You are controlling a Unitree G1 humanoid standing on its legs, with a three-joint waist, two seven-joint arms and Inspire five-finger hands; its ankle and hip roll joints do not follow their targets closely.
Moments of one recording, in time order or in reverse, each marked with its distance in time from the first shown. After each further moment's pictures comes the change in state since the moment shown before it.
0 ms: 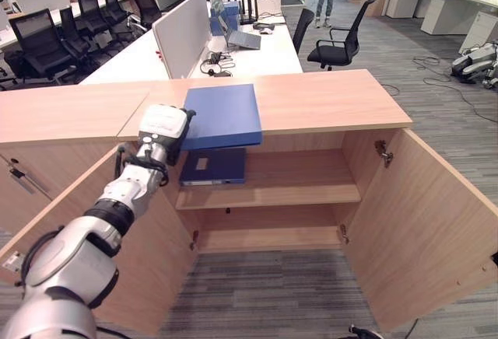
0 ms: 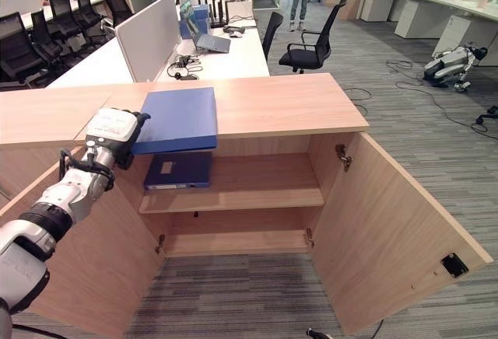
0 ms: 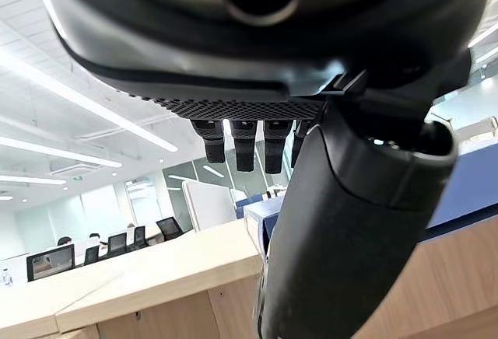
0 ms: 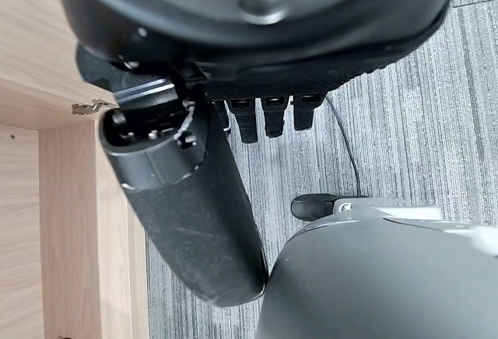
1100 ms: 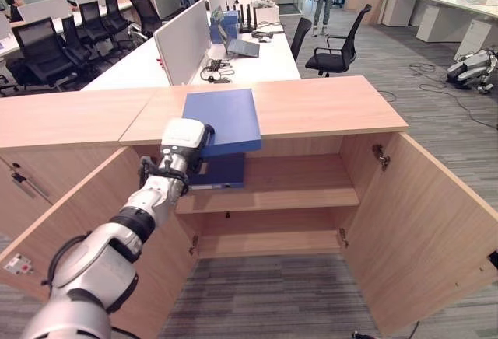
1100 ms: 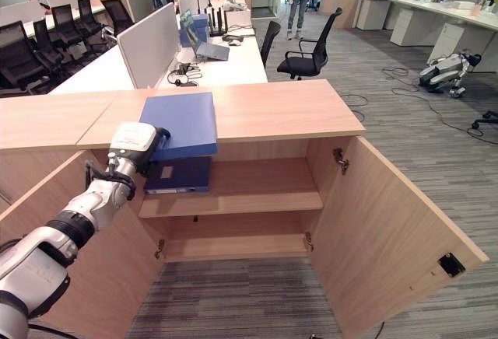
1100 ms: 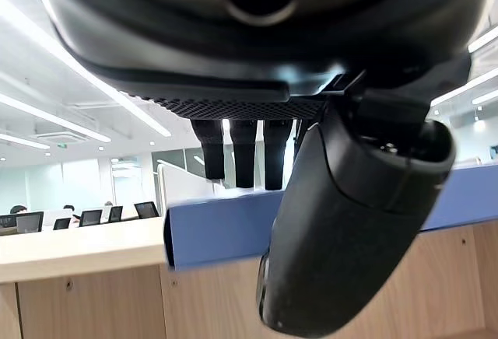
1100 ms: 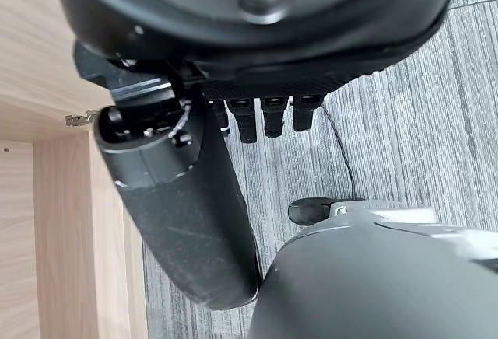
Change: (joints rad) left arm 0.041 -0.115 0.062 -0.023 -0.079 0.001 0.044; right arm 0.005 0.006 -0.031 0.035 -0.007 0.007 -0.020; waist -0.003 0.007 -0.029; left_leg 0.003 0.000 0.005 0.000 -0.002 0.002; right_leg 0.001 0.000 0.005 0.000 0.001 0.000
